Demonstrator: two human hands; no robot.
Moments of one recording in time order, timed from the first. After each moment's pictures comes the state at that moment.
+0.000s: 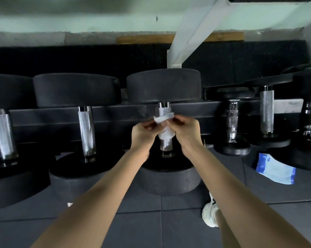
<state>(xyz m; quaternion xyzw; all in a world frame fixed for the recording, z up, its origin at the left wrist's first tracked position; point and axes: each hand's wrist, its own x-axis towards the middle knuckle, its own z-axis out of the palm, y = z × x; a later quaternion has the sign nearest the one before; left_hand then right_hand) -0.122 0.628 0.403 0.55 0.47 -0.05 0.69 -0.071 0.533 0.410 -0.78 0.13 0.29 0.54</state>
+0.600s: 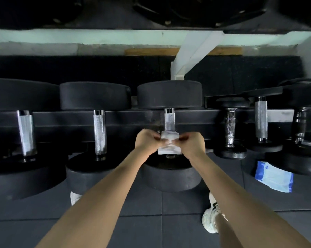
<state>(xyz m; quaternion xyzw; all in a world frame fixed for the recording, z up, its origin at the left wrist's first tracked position) -0.137 0.643 0.423 0.75 0.37 -0.22 0.49 -0.089 0.518 0.428 -0.87 0.09 0.34 0.34</state>
